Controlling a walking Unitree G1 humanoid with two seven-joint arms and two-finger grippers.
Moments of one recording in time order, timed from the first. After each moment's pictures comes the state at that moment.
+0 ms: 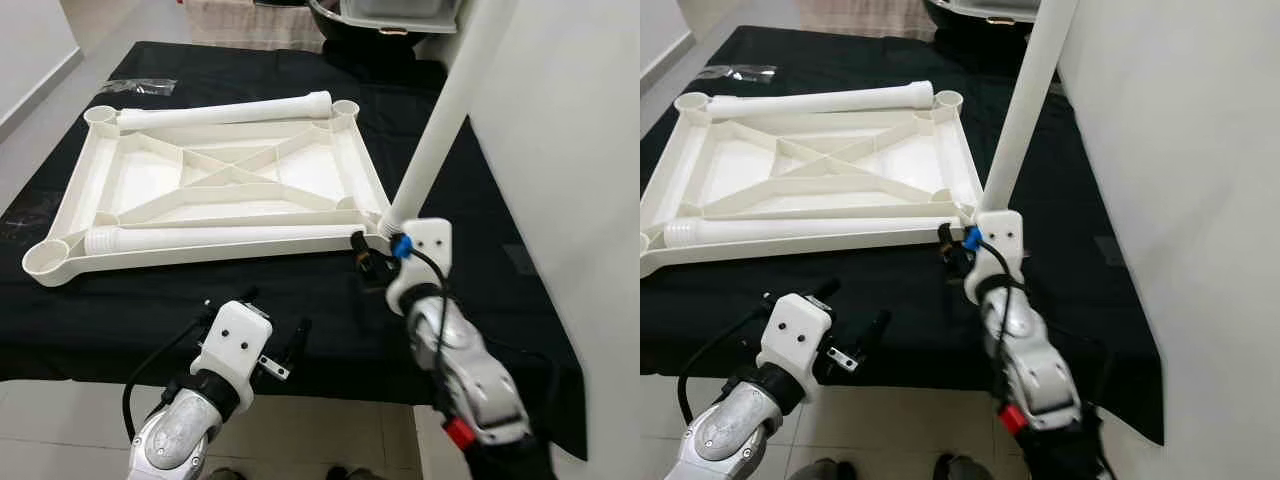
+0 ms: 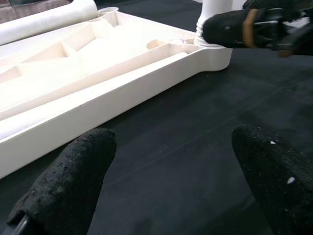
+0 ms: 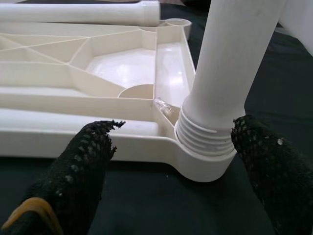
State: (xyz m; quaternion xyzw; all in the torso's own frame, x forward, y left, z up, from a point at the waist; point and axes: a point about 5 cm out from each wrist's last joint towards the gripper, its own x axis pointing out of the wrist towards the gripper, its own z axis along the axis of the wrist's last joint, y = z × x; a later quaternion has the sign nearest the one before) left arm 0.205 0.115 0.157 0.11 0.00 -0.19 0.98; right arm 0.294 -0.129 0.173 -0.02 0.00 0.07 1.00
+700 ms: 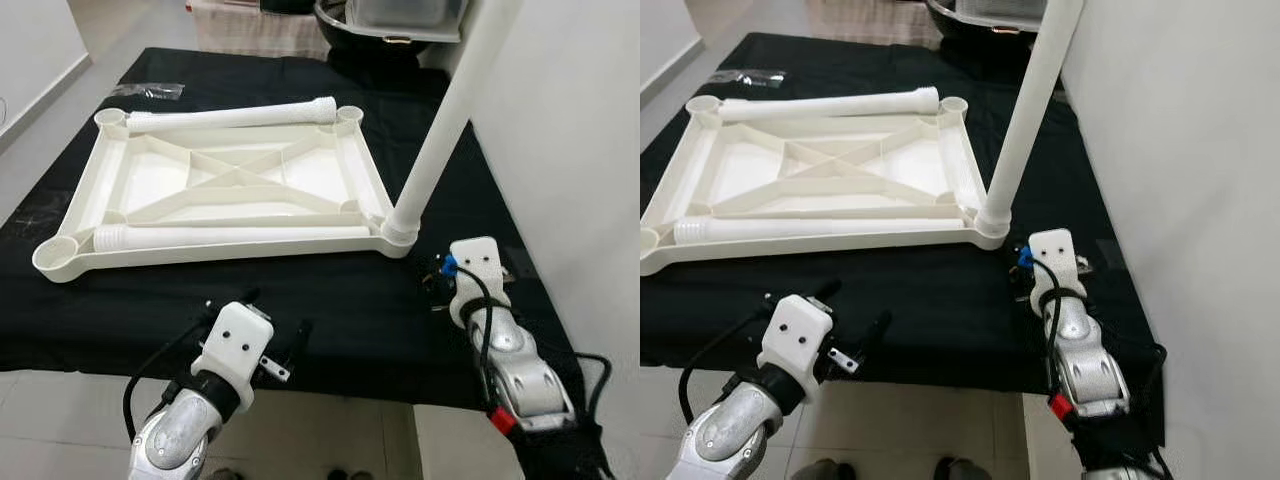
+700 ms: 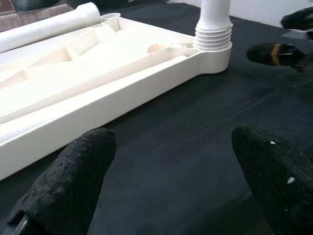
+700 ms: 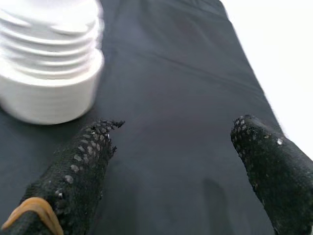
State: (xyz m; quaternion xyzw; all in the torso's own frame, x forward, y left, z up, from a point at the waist) left arm 0.205 0.113 0.157 0.11 -0.01 -0.19 0.98; right arm 0.326 -0.205 0.138 -0.16 0.08 -0.07 0.98
